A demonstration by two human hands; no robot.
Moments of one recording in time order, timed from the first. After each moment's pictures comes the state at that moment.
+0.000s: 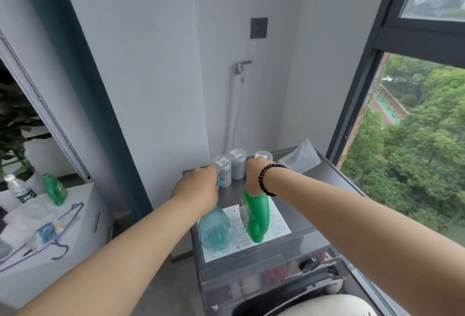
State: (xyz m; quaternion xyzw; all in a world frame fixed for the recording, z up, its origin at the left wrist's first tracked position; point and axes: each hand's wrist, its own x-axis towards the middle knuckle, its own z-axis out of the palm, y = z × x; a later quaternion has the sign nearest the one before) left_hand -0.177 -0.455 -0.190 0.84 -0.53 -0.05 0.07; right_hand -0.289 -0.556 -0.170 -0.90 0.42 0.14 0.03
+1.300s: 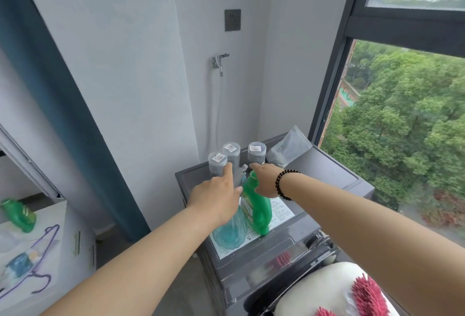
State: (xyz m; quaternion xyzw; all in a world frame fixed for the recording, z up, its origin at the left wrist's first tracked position) left_hand -0.168 -0.441 -0.205 0.75 -0.65 -0.05 0.07; right_hand -0.286 -0.558 -0.222 -0.86 0.49 0.13 0.12
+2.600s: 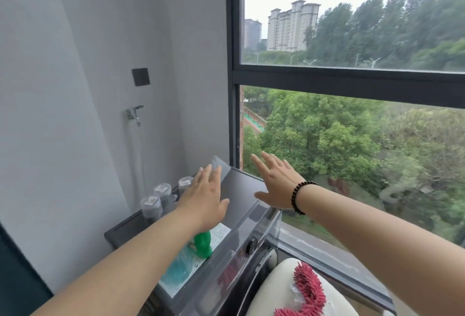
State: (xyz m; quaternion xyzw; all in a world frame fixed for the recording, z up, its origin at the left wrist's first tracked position) left_hand -0.242 -0.426 -0.144 0.58 -0.81 -0.06 0.11; right_hand -0.448 -0.447 -0.139 -0.79 0.60 -0.03 -0.07
